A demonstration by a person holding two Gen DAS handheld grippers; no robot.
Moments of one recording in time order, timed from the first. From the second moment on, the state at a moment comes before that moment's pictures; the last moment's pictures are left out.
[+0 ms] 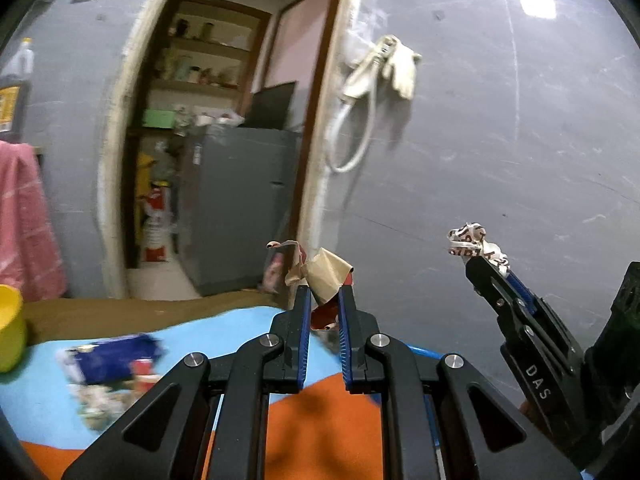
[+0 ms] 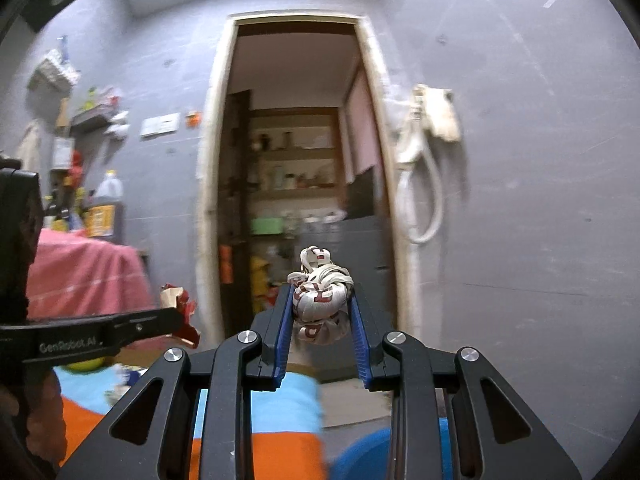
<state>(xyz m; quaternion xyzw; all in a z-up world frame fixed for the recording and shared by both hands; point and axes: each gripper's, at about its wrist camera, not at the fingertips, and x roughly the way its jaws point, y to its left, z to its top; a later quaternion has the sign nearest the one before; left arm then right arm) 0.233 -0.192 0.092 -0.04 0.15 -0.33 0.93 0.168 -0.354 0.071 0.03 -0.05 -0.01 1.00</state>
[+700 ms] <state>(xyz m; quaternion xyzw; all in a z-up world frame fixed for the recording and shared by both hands) 0.298 -0.318 0.026 -0.01 0.35 -0.39 0.85 0.202 -0.464 0.022 0.18 0.15 -0.12 0.97</state>
